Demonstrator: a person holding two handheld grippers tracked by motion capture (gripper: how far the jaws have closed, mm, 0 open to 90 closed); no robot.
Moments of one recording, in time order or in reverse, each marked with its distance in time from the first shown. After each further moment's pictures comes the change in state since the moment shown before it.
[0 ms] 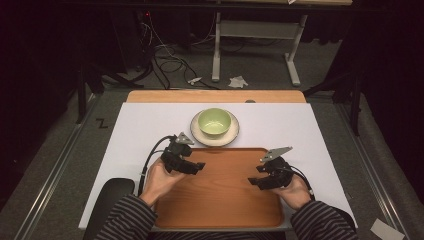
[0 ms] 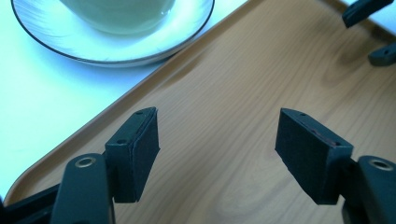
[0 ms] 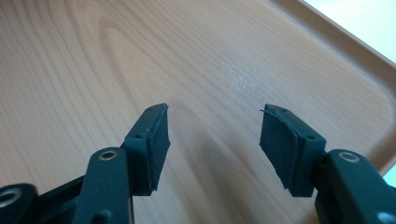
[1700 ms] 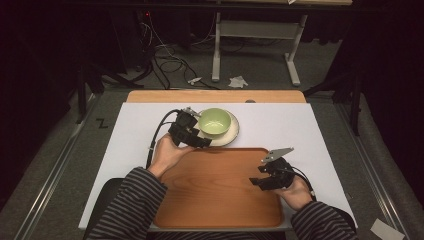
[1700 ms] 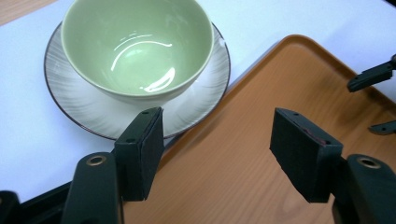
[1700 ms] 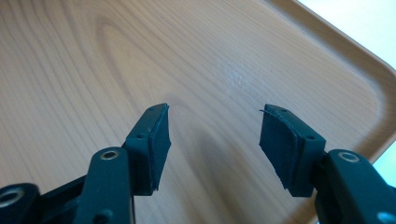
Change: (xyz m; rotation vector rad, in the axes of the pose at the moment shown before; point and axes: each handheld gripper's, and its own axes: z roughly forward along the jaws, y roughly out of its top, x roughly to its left) left arm -0.009 0.063 0.033 0.020 0.008 -0.004; right arm 0.001 -0.002 -0.003 0.003 -0.017 -0.008
